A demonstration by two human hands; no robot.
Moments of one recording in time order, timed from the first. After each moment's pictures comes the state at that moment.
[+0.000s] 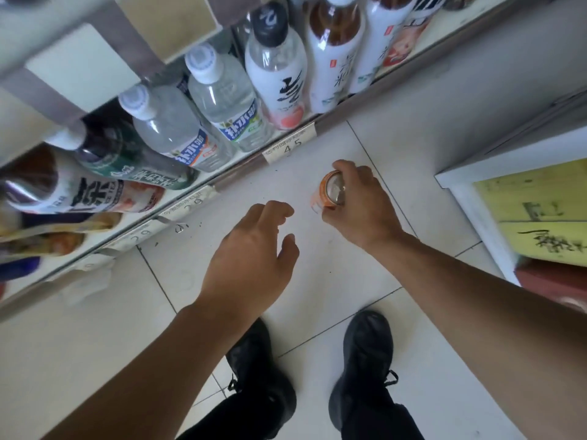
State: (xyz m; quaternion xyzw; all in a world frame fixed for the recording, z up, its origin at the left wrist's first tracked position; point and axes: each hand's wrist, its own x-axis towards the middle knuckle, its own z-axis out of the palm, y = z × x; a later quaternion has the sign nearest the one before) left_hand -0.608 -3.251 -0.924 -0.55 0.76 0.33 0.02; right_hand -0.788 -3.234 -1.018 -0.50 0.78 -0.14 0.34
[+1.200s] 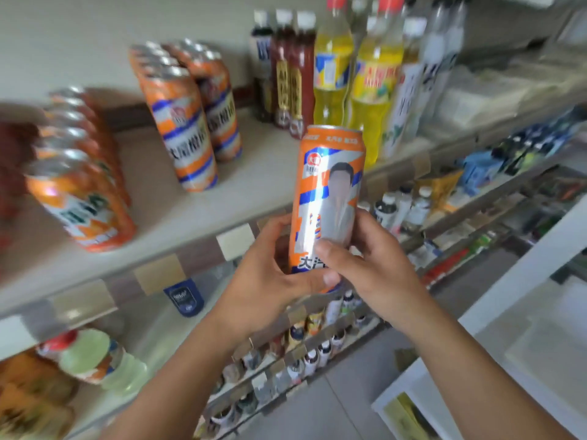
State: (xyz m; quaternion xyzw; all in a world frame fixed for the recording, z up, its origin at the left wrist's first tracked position) left_hand -0.623 -3.322 -0.152 -0.25 0.64 0.63 -0.37; right_hand -0.780 -3.253 -0.142 -0.52 0.54 -0.56 0.36
